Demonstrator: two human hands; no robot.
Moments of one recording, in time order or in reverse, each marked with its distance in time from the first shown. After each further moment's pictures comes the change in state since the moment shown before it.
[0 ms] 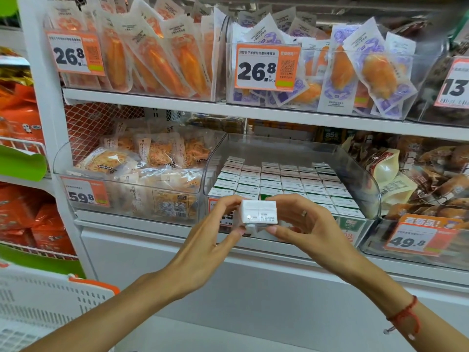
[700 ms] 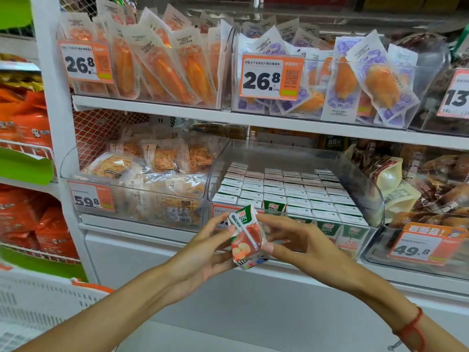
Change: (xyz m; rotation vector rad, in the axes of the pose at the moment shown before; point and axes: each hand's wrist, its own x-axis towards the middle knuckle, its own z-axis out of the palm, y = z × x) left_hand 0.004 -0.006 -0.005 -0.879 -0.040 -0.646; right_hand 0.000 -0.003 0.006 -0.118 -0.193 0.153
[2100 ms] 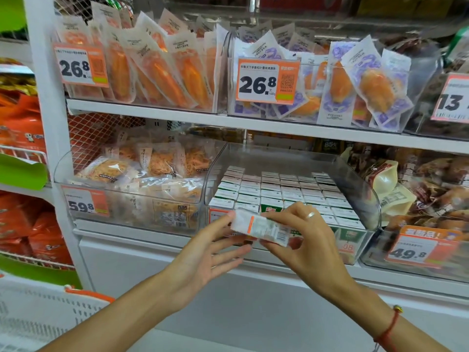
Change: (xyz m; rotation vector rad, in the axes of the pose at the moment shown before) left_hand -0.005 0.008 0.010 -0.034 0.043 -0.027; right_hand 0.005 0.006 0.011 -0.614 0.527 -0.304
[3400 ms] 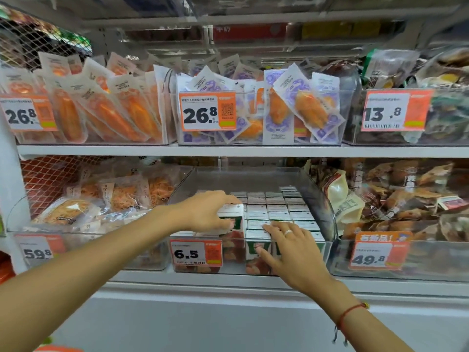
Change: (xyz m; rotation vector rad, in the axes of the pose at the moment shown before) left_hand 0.099 0.091 0.067 1.880 -0.204 0.410; right_hand -0.002 0.092 -0.001 -0.453 -0.333 0.262
